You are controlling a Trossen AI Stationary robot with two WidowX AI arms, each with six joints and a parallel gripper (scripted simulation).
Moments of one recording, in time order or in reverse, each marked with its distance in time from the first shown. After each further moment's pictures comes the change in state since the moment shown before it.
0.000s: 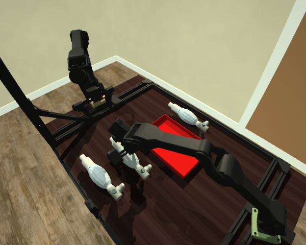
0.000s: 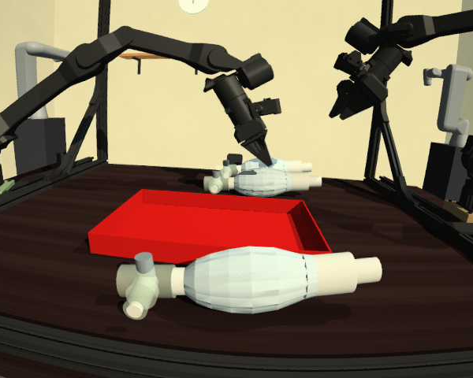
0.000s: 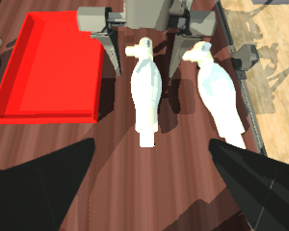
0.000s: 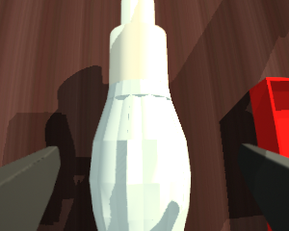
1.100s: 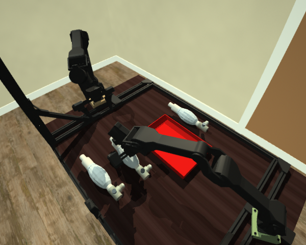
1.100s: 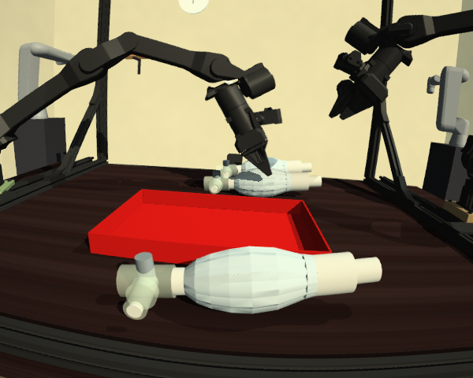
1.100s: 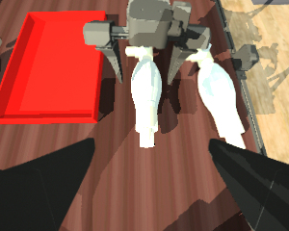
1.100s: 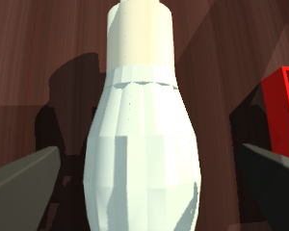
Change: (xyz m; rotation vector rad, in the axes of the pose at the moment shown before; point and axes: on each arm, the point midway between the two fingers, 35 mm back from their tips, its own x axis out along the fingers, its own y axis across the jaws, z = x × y) left arm 0.000 0.000 0.000 0.000 0.000 0.000; right arm 0.018 0.001 -0.010 -0.005 0.021 -0.007
